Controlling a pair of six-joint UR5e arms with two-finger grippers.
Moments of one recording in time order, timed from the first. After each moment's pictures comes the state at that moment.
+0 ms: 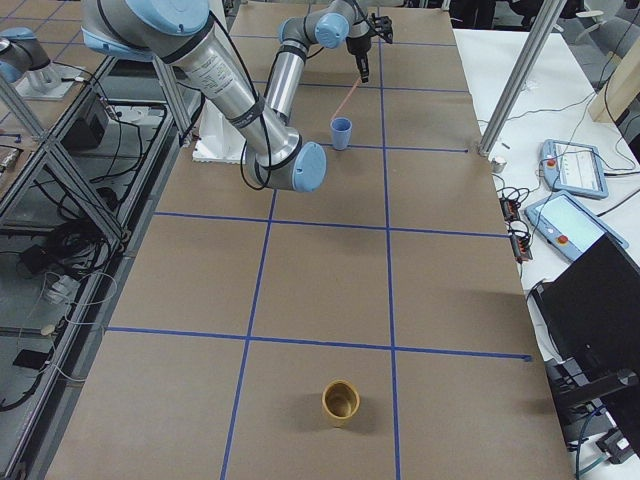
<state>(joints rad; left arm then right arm) -1.68 -1.42 -1.70 -1.65 -2.42 0.15 0.67 -0.66 1.85 -1.84 1.87 1.00</state>
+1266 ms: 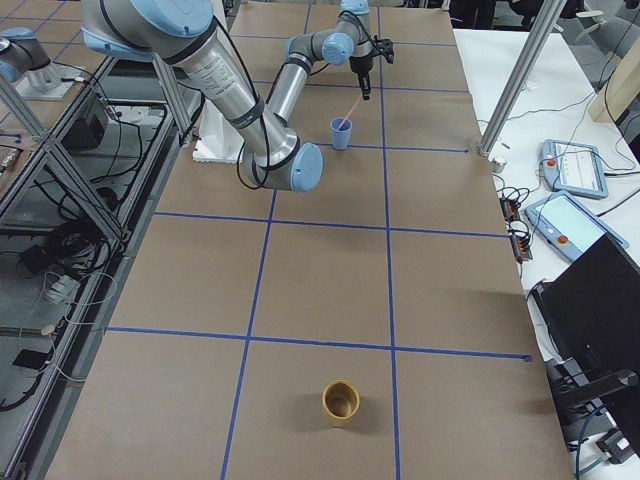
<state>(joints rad) -1.68 -1.41 -1.70 -1.65 -2.42 0.15 0.62 -0.66 1.71 -1.76 1.84 1.01</state>
